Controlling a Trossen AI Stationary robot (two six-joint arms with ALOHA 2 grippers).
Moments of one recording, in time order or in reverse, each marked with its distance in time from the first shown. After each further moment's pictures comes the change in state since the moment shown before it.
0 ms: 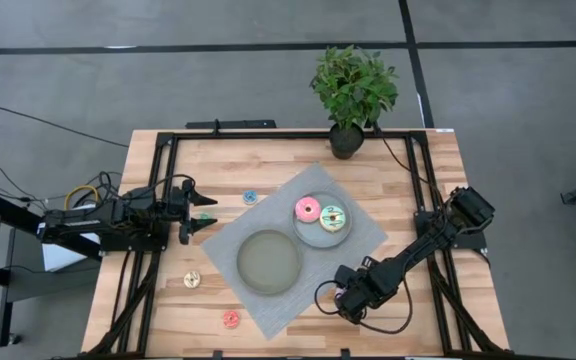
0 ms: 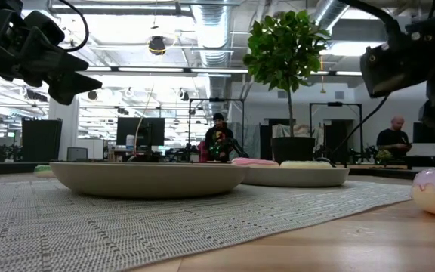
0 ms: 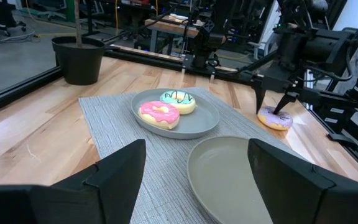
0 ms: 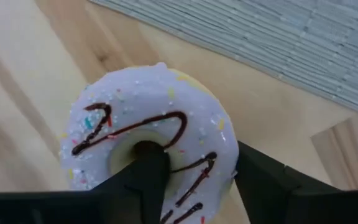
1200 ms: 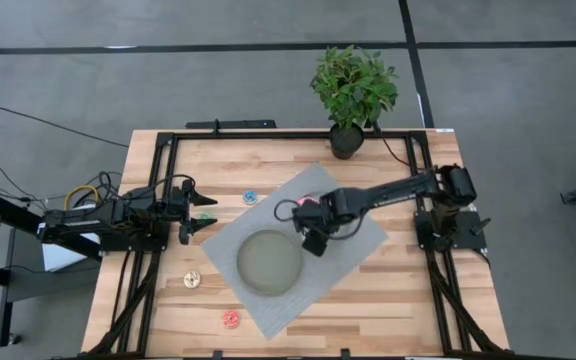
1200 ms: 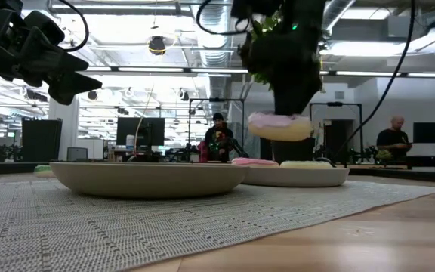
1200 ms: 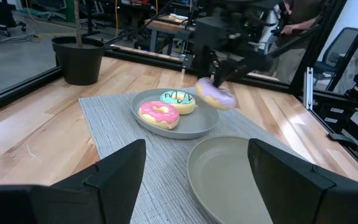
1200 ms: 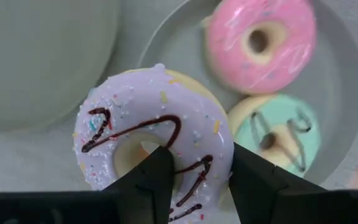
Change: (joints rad) left arm 0.000 0.000 0.000 -0.001 0.000 0.000; right arm -0.542 0.002 0.313 -0.260 0.070 -0.539
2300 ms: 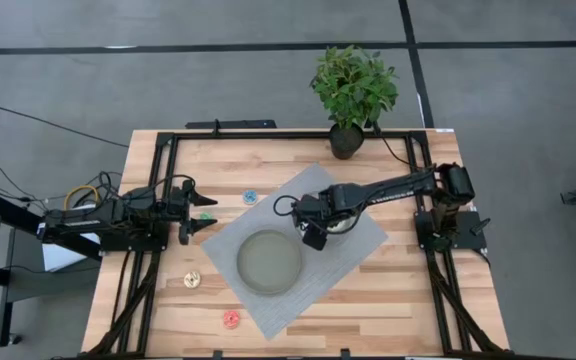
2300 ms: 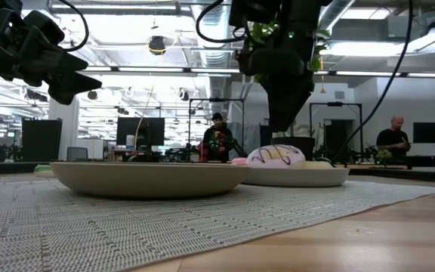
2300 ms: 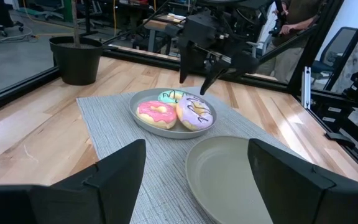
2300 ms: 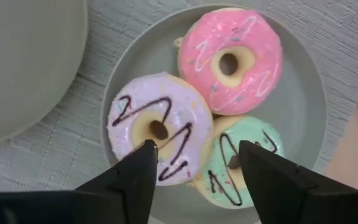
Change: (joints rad) left arm 0.000 0.000 0.000 0.000 0.007 0.001; right arm -0.034 0.006 0.000 0.004 0.071 -0.094
